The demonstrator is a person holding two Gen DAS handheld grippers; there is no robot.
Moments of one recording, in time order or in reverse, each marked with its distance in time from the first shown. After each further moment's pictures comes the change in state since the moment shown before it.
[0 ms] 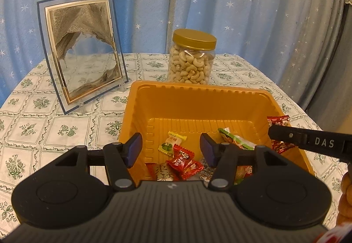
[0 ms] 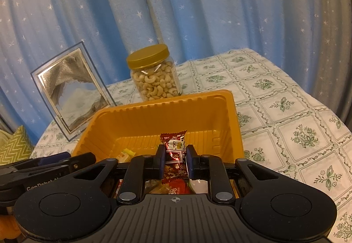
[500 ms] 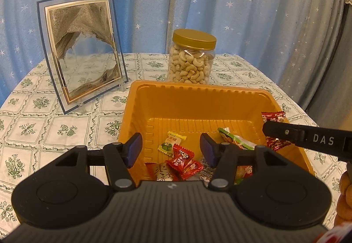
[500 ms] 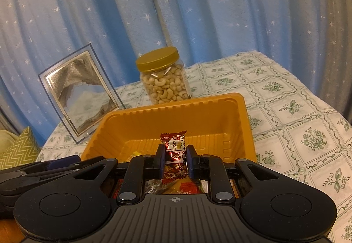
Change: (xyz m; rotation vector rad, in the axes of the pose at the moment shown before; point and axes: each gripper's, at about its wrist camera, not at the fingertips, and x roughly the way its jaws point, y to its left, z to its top) left arm 0.001 0.000 0.000 -0.003 0.001 0.000; right arm 0.002 0.006 0.001 0.005 -0.014 0.037
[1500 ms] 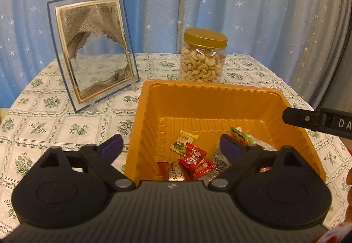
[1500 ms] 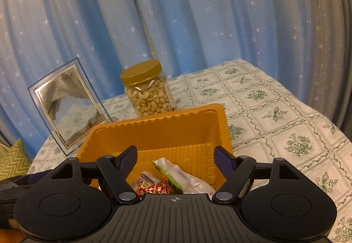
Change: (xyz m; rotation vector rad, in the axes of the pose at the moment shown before) left arm 0.000 0.002 -0.004 0.005 -0.012 0.073; right arm -0.009 -0.014 0.004 0.024 -0.065 -0.061
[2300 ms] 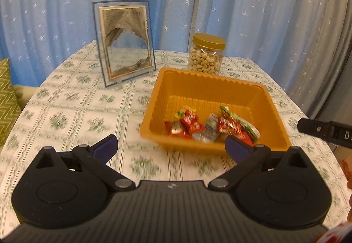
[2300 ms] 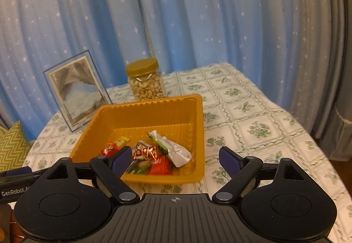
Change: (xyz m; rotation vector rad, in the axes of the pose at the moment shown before) left arm -0.118 -0.009 -0.043 -0.103 0.002 0.048; right arm -0.112 0.006 -0.030 -0.078 0.008 -0.052
